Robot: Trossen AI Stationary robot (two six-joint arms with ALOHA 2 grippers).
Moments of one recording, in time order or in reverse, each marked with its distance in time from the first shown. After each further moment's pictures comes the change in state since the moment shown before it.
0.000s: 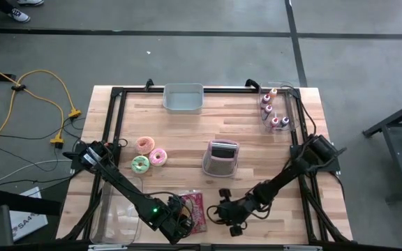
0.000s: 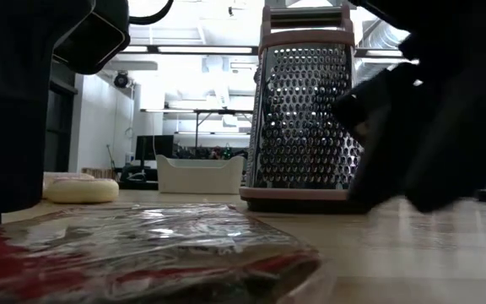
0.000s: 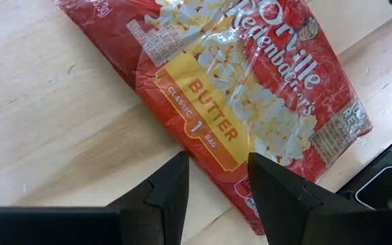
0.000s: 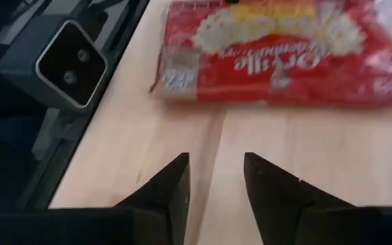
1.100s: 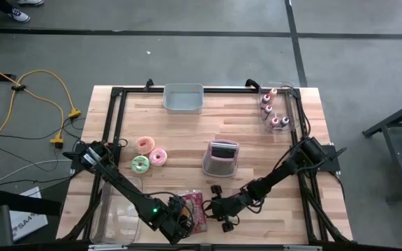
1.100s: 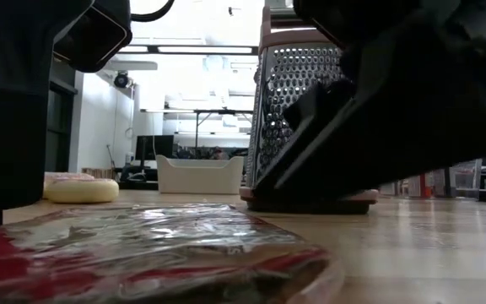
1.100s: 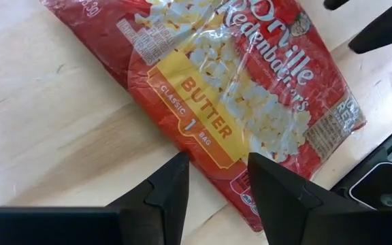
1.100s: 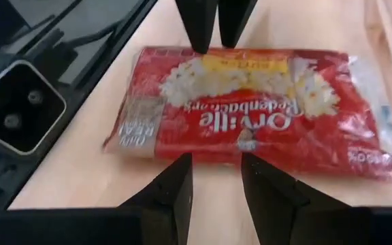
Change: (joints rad) left arm 0.000 0.000 0.000 0.016 -0.001 0.011; right arm -0.074 0.087 0.000 0.227 -0.007 -0.144
